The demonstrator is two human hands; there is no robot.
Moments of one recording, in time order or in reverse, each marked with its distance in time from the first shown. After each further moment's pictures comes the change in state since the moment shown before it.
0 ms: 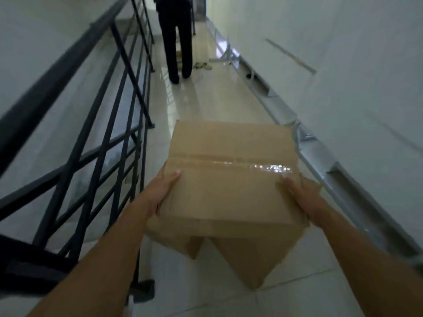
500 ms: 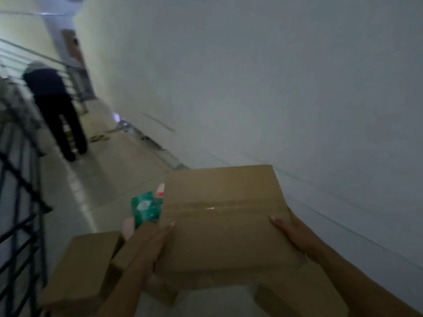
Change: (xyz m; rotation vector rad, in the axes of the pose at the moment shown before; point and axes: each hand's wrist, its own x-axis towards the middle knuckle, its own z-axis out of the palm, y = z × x) left_hand -0.411 0.092 0.307 0.064 -0.230 0.127; right_hand -0.451 0.044 -0.376 0.038 0.342 0.067
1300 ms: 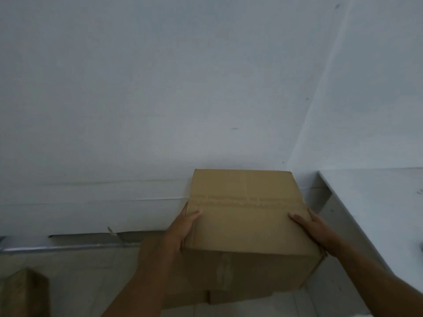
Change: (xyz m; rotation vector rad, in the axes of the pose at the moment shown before) left_hand -0.120 -0.036 0.529 0.420 -1.013 -0.019; right_hand -0.290 0.267 -0.365 0.294 0.785 0.486
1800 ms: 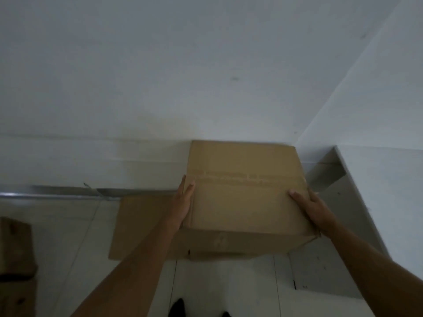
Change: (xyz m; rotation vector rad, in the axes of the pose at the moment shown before) left_hand 0.135 -0.066 0.068 -0.006 0.132 -0.045; right_hand 0.133 0.053 -0.015 -0.038 -0.003 0.071
